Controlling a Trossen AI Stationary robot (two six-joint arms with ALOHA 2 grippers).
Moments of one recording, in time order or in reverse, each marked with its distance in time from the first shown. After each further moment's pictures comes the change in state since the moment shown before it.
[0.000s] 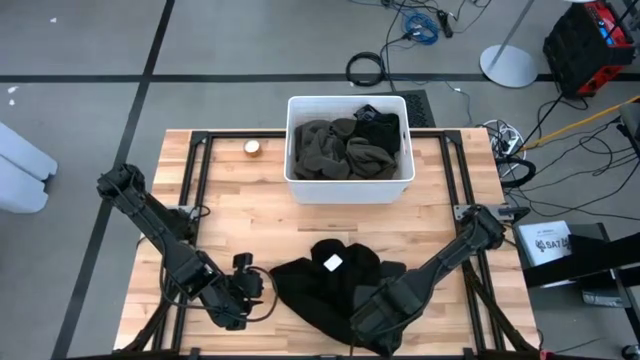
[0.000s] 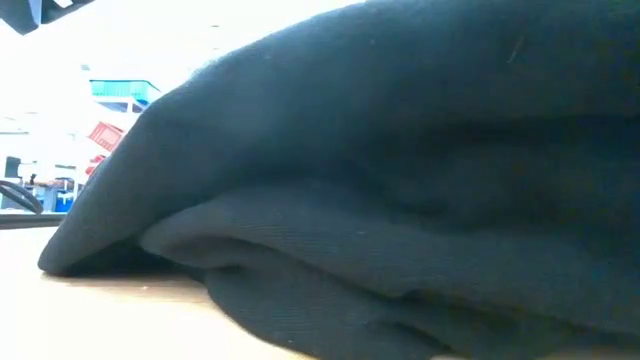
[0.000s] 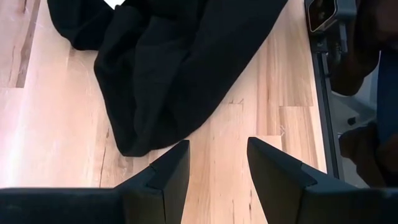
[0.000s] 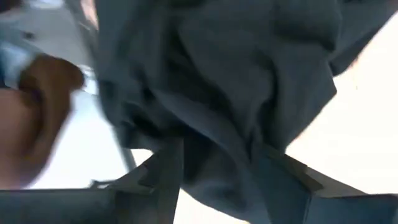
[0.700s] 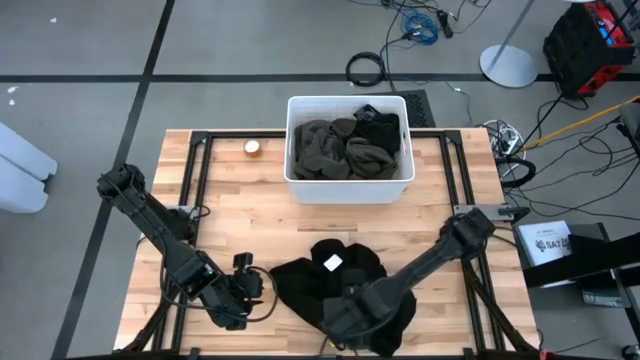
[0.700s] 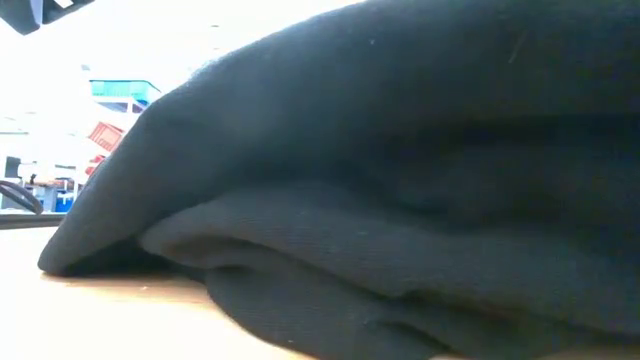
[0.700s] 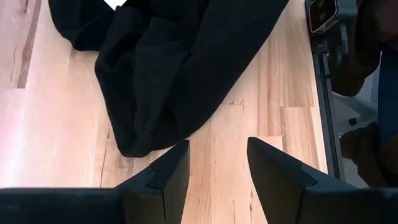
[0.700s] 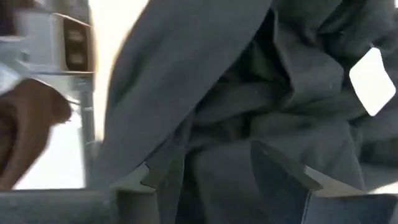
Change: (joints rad) left arm 0.000 0.000 0.000 0.000 -0.004 0.000; right arm -0.057 0.170 0.089 0.239 0.129 -0.266
